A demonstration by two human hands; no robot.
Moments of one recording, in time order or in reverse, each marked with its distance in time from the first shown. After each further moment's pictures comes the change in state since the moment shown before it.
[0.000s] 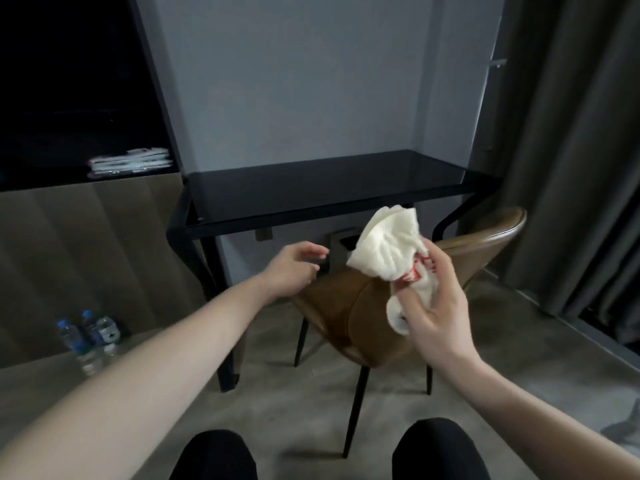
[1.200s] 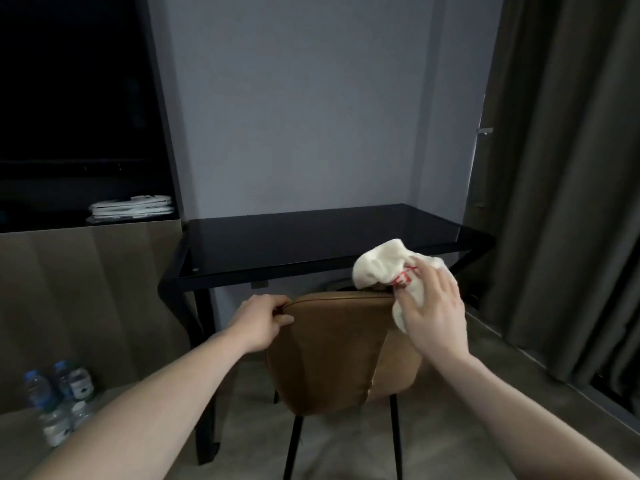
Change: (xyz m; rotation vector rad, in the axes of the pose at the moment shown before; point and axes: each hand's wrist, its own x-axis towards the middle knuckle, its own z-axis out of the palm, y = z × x) left_hand 0.035 -0.023 -0.045 0.624 0.158 0.062; right_hand 0.112 0.046 0.006 -0.557 0.090 -0.100
